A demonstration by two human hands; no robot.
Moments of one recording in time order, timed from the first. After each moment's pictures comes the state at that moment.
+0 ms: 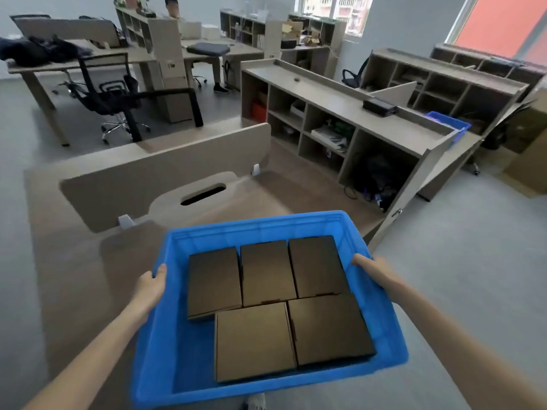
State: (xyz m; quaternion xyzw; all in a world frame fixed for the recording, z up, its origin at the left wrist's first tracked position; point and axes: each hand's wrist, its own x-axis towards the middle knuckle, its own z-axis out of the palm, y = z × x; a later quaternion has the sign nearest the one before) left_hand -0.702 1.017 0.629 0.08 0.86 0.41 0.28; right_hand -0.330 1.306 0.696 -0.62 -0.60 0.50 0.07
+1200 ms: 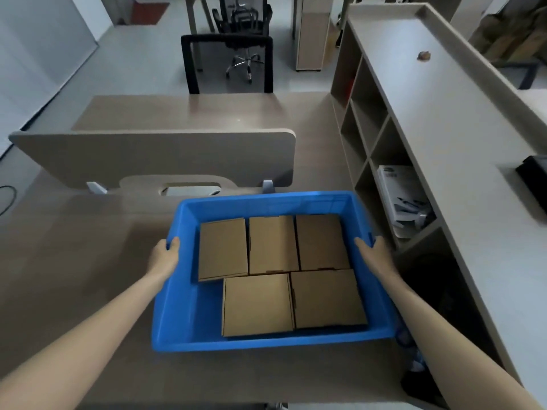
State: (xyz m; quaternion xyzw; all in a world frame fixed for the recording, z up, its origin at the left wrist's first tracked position) left_hand -0.705 1.454 0.564 -0.19 0.89 0.38 0.15; right_hand -0.576 1.901 0.573 -0.40 -0.78 0.47 -0.03
